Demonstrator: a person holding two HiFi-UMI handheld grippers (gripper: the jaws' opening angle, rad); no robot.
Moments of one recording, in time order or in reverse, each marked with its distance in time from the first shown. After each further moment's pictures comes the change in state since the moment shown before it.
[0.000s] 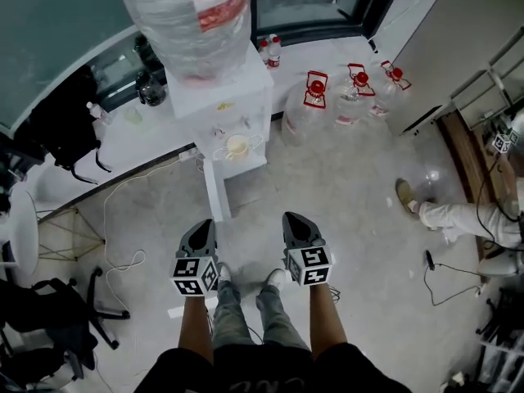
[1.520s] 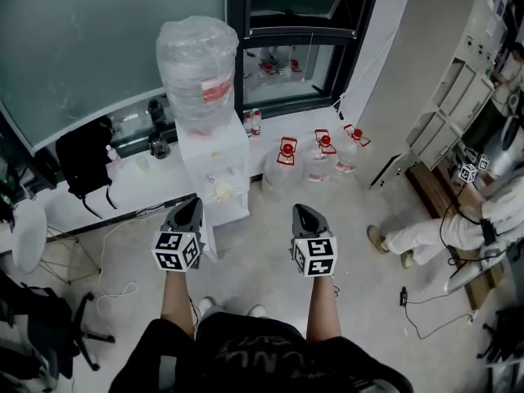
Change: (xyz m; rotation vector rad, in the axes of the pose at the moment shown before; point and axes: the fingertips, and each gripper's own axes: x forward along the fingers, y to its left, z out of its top) left arm -0.133 -0.105 0.198 0.170 -0.356 -0.074; right arm -0.206 -0.028 0.184 -0.221 -0.293 -0.134
